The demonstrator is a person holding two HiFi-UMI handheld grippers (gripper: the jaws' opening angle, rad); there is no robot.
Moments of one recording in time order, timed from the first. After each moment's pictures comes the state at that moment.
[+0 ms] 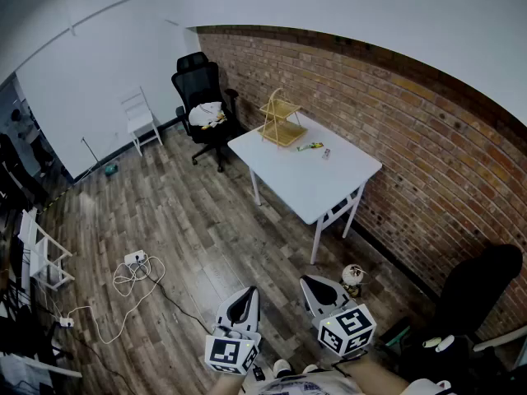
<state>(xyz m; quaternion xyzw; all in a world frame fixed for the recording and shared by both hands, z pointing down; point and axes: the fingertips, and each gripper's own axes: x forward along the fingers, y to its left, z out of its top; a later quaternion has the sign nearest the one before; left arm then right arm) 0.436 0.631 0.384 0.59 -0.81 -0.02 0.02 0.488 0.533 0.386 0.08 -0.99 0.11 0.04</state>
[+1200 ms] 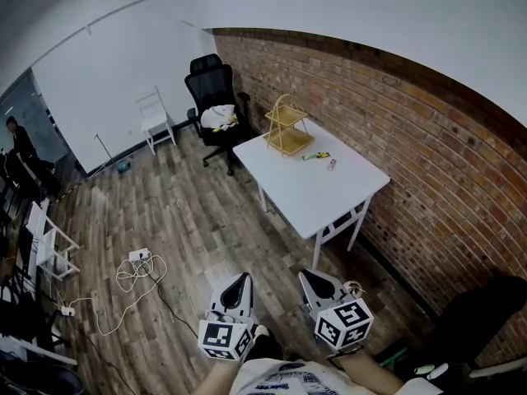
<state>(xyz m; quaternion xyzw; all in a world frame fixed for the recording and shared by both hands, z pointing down) 0.404 0.531 0.384 0.55 -0.83 -0.01 0.01 0.480 0.433 0.396 0.04 -0.99 0.14 0.03</state>
